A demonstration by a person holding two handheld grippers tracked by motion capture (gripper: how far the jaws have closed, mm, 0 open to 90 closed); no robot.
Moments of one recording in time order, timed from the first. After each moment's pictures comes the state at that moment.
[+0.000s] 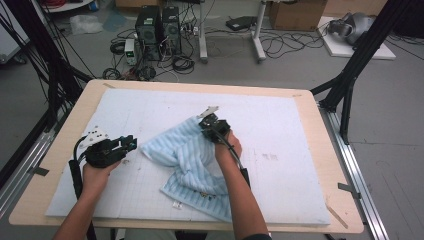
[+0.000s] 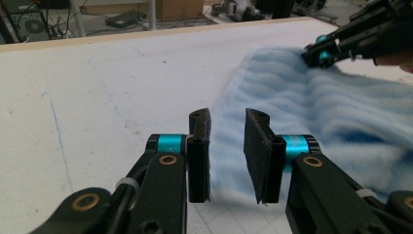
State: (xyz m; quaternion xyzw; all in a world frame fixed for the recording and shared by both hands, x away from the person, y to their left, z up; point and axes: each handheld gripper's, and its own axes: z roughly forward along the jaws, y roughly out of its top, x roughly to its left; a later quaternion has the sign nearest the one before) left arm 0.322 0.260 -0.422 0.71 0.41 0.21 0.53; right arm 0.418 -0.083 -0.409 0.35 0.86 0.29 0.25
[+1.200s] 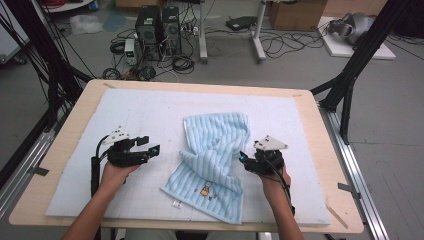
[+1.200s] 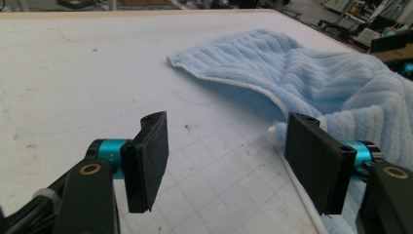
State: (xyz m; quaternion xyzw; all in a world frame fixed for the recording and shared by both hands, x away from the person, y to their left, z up) left arm 0.335 0.210 -0.428 0.72 0.39 0.14 0.55; right arm 0.313 -0.224 -0.417 0.39 0.79 0.38 0.28
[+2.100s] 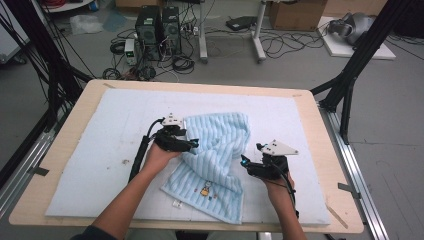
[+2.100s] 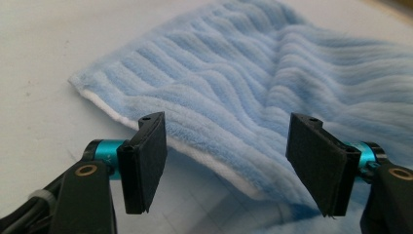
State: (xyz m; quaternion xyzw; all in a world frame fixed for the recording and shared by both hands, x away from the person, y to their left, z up) left arm 0.393 0.096 -0.427 0.80 0.38 0.12 0.46; right arm 0.304 -0.238 -0.421 0.38 0.77 0.44 0.25
